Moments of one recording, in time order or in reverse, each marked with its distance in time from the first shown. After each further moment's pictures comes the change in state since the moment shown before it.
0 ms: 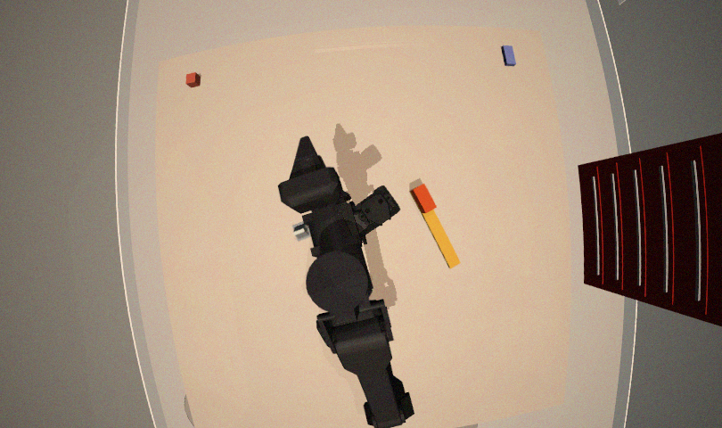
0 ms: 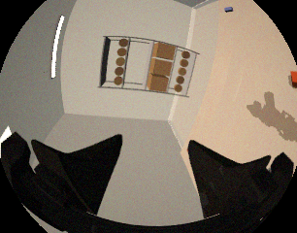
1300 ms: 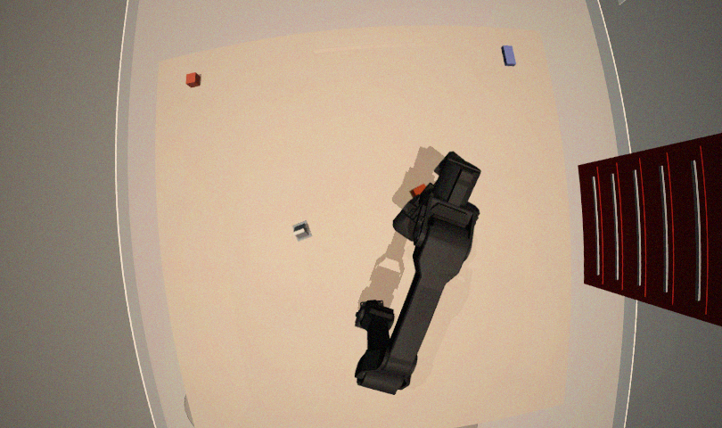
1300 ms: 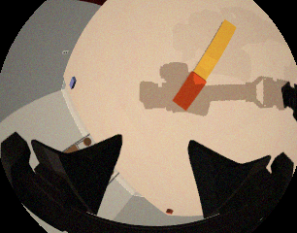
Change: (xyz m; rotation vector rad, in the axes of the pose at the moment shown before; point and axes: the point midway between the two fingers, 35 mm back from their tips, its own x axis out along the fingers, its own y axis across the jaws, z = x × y) arm -0.020 -0.230 0.179 0.709 -0.613 -0.825
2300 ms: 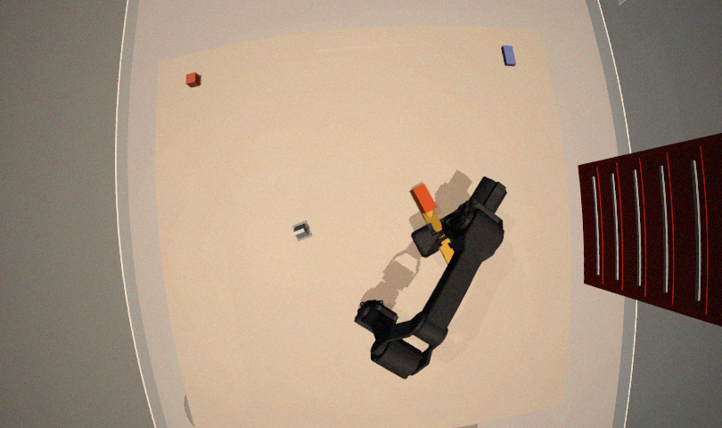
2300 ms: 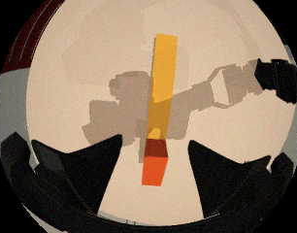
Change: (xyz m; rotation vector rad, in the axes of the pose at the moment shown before) arm 0.063 -0.058 0.105 0.431 -0.231 -0.358
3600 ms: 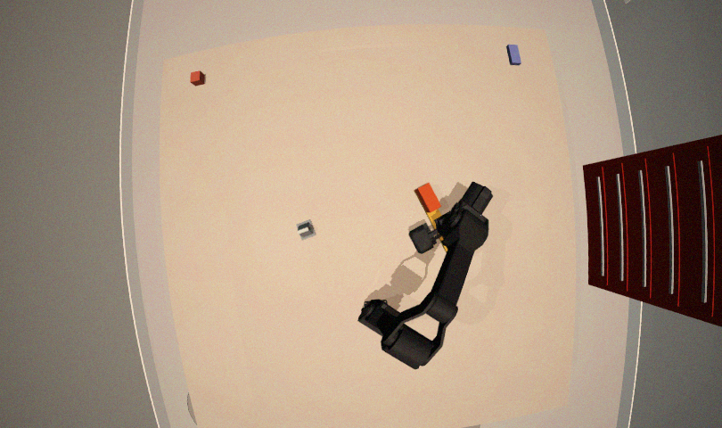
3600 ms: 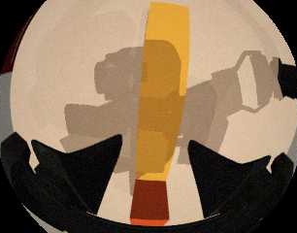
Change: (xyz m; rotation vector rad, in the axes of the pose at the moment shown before) arm 0.089 -0.007 0.004 0.001 -0.008 -0.016
